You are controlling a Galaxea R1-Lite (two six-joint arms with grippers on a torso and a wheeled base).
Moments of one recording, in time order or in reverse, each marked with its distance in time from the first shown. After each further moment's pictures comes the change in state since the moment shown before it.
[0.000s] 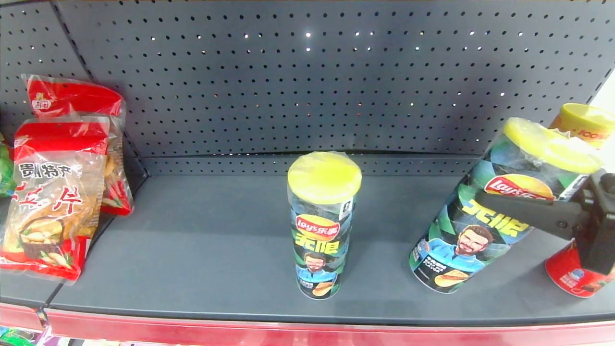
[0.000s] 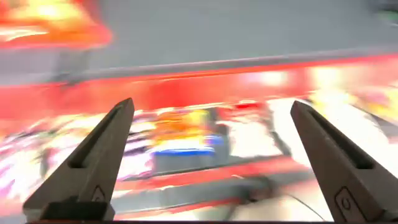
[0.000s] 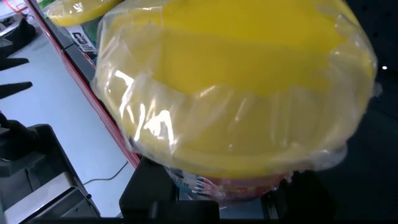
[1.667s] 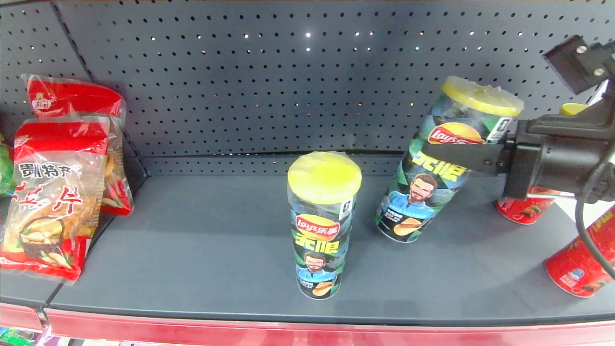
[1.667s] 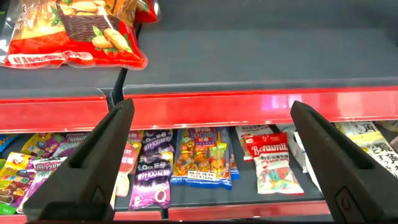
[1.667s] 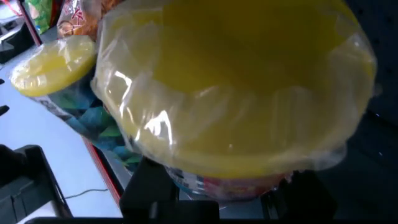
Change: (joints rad) left arm -0.143 -0.197 0.089 -0.081 0.148 -0.024; right arm 0.046 0.243 -0.252 -0.005 -0.019 0.000
